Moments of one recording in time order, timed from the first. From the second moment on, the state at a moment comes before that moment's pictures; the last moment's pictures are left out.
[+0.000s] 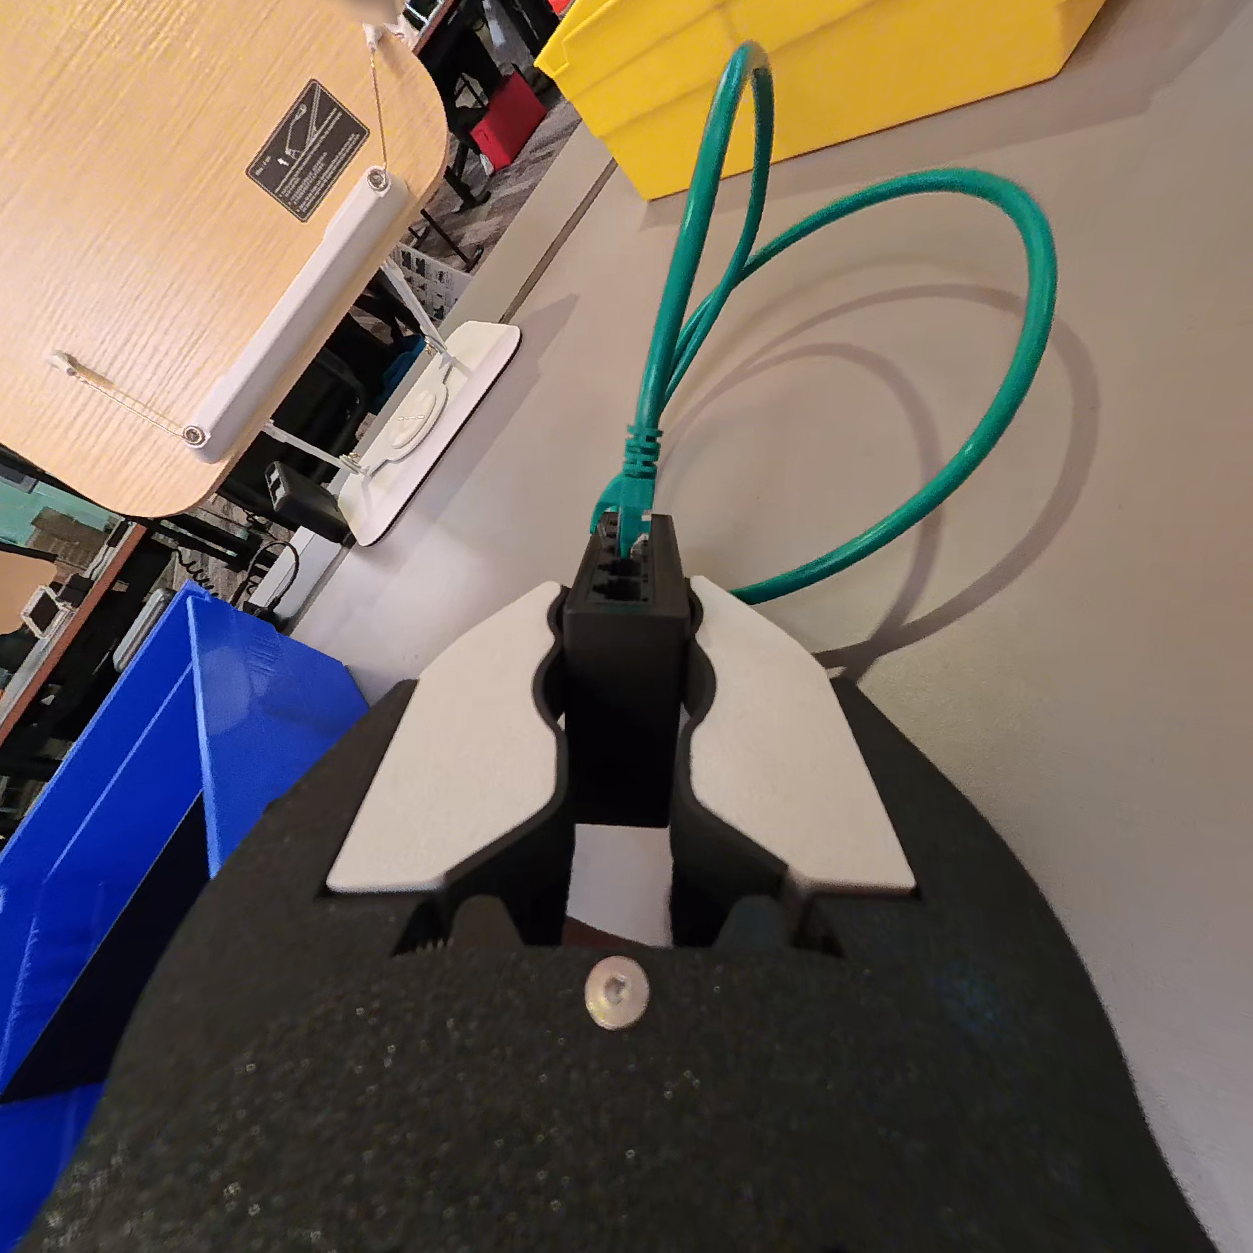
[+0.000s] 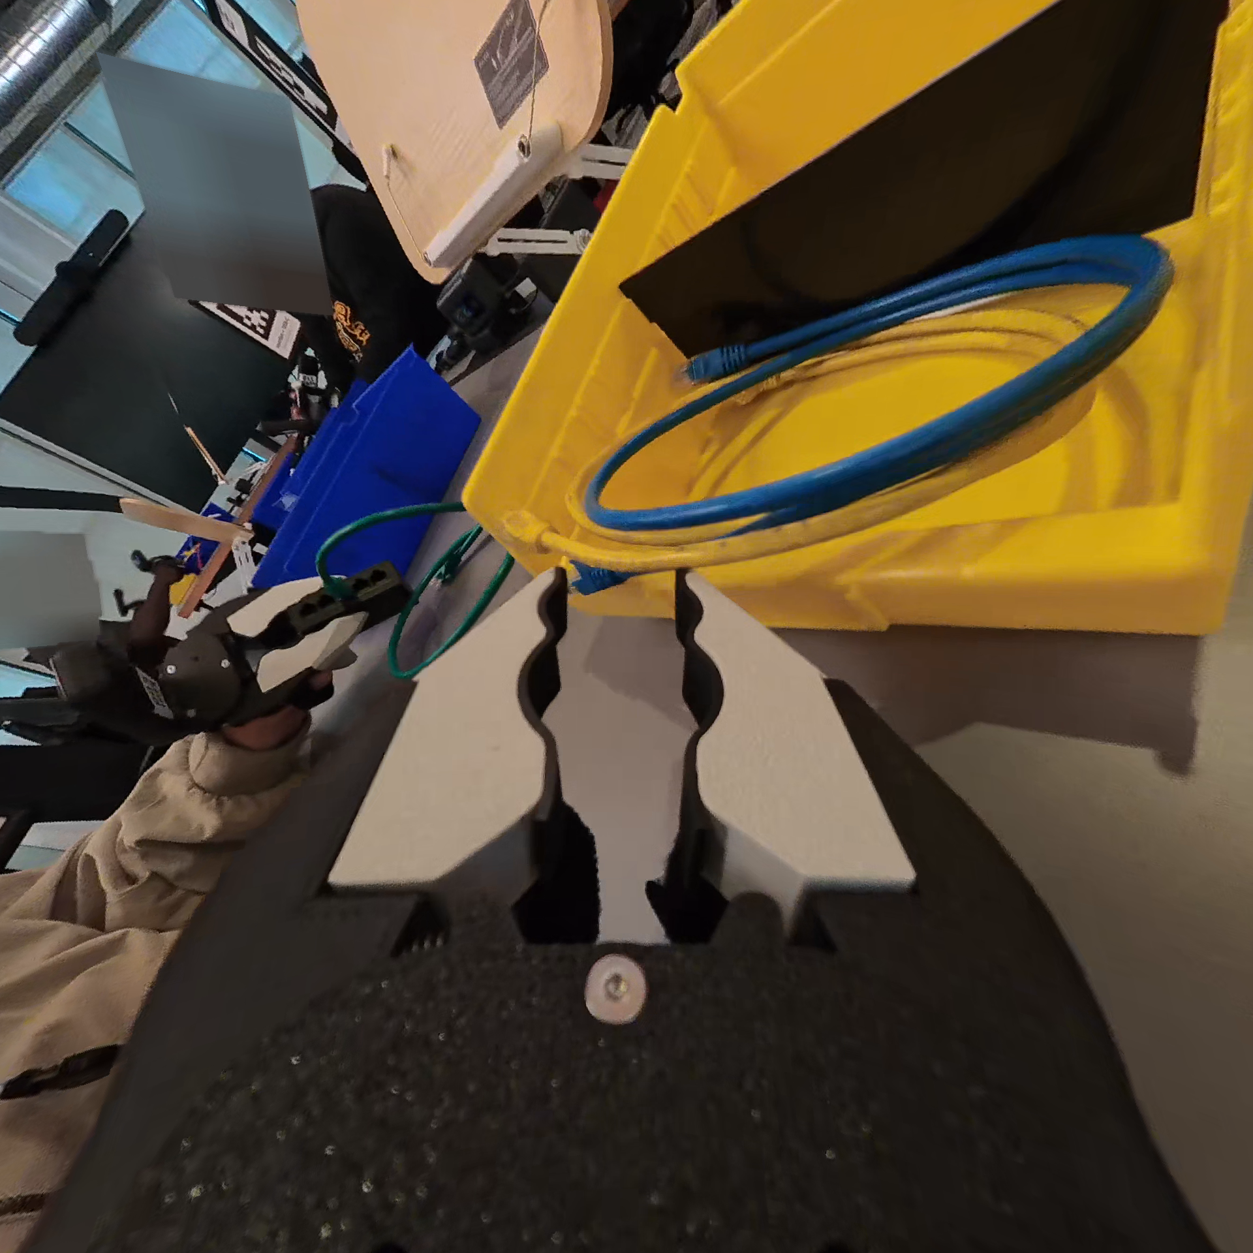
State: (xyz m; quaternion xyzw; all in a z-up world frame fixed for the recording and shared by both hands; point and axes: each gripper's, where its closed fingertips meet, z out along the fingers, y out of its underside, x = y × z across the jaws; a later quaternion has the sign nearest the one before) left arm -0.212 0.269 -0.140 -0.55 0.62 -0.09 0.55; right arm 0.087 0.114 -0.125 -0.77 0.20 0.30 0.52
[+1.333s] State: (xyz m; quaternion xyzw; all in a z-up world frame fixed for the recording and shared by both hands) left arm -0.212 0.268 -0.144 -0.55 0.63 -0.08 0.55; right arm 0.090 0.169 -0.134 -0.95 0.07 0.05 0.31
